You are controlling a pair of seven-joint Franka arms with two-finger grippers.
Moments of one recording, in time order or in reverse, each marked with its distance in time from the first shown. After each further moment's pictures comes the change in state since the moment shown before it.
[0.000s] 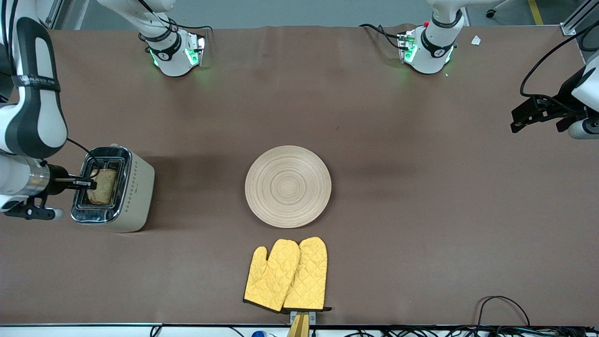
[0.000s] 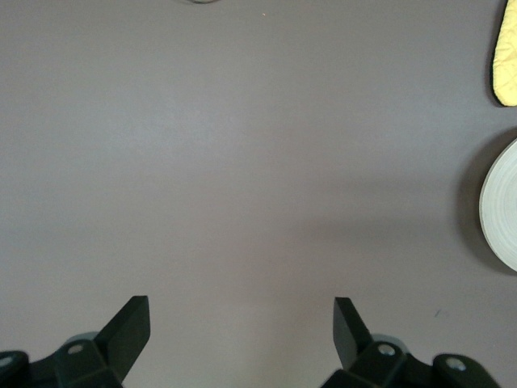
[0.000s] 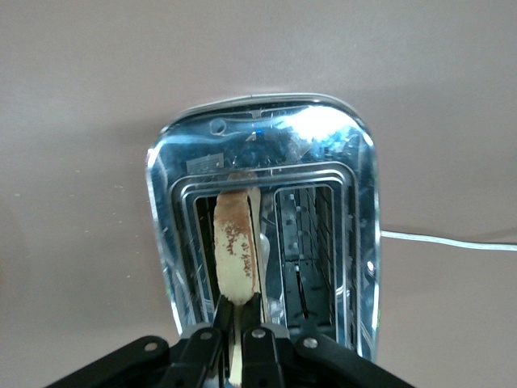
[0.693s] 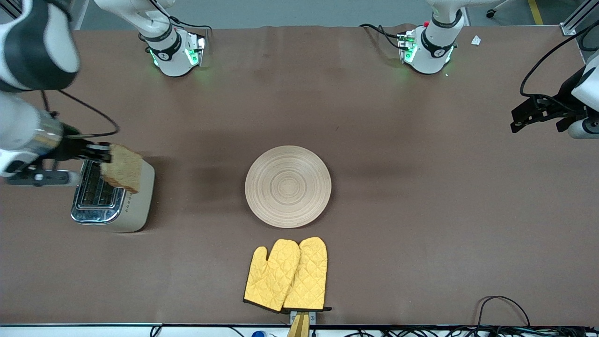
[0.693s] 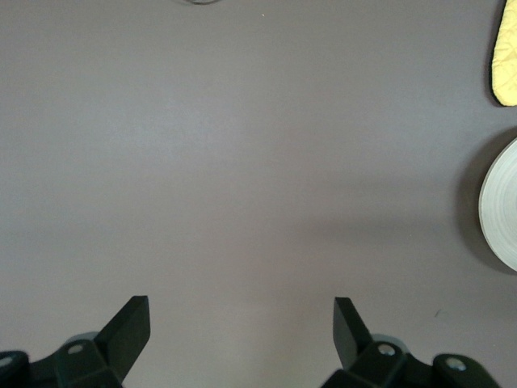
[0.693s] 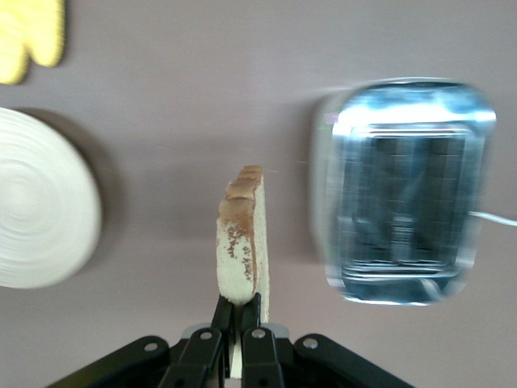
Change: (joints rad) left arm 0.000 0.000 0.000 0.001 0.000 0.000 0.002; right arm 0.255 -0.138 0.018 0.067 0.051 -0.144 0.185
